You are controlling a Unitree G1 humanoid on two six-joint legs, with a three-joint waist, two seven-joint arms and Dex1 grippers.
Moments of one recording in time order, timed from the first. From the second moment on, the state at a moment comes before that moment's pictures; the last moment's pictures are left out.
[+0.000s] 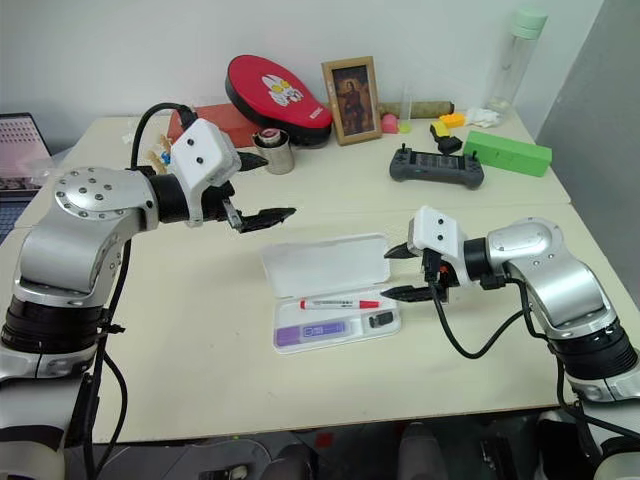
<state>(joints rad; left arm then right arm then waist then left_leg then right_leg) -0.81 0.79 -0.08 -0.07 -0.22 0.58 -0.90 -0.69 -0.77 0.21 -0.23 0.30 0.60 1.18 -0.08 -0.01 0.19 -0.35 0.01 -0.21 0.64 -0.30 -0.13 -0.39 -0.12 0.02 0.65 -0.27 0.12</state>
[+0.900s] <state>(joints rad) -0.80 0.76 -0.13 0.33 -0.11 0.38 -0.98 -0.86 -0.63 0.20 0.05 0.18 0.55 1.00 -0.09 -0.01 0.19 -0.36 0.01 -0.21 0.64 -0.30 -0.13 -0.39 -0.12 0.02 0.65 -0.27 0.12</state>
